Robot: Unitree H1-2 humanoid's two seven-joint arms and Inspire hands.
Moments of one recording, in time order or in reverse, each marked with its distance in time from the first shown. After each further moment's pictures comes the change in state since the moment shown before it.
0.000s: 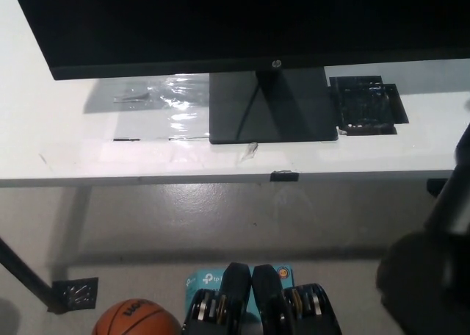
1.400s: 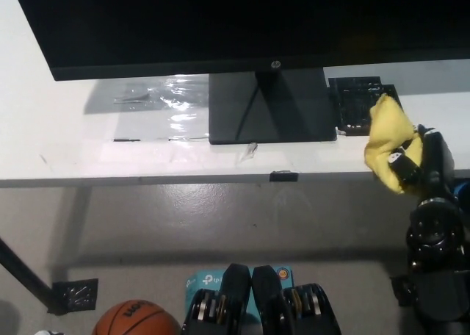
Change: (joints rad) left_arm -0.066 0.023 -0.040 0.001 -0.008 0.039 -0.016; right_arm 0.596 -0.040 0.607 0.151 -0.706 -0.046 0.265
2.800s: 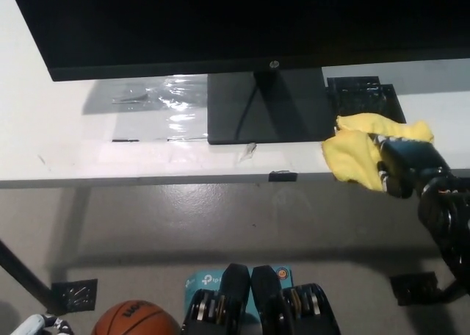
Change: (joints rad) left_arm -0.036 0.033 0.008 -0.004 -0.014 -0.004 0.000; right_arm -0.083 -0.422 0.710 -0.193 -0.376 0.185 0.580
